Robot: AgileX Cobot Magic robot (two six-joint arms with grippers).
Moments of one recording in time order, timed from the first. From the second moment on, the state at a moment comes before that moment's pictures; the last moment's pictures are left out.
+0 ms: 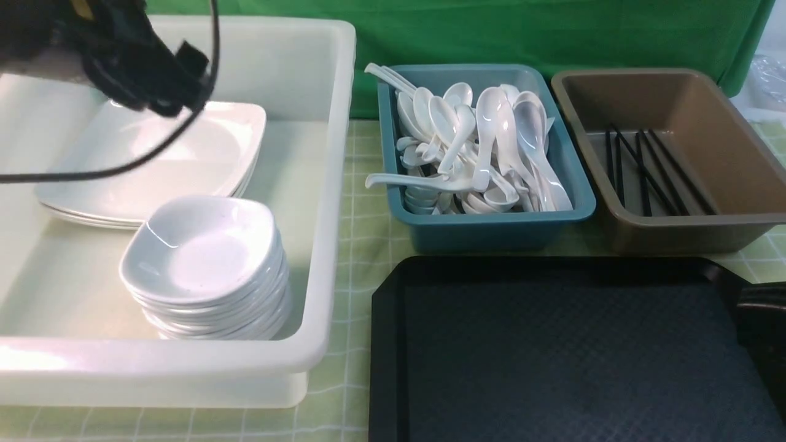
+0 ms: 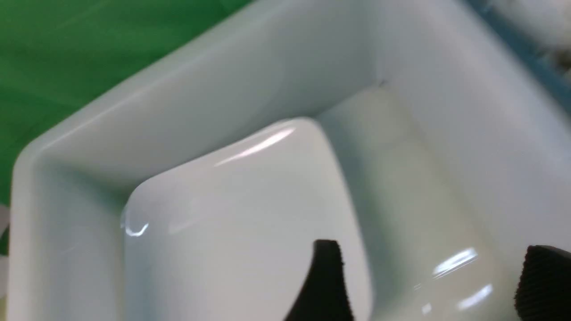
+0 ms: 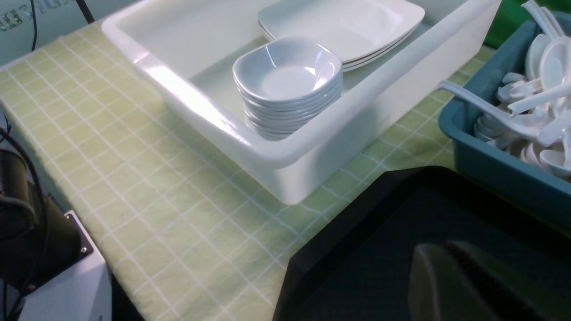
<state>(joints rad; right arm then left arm) 1.10 0.67 -0.95 -0.28 0.72 0.40 -0.21 1.34 -1.26 0.05 0.55 0.28</state>
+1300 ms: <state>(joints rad) 0.63 0.51 -0.74 -0.09 0.60 0.03 -0.21 0.49 -0.45 -0.46 0.35 0.78</state>
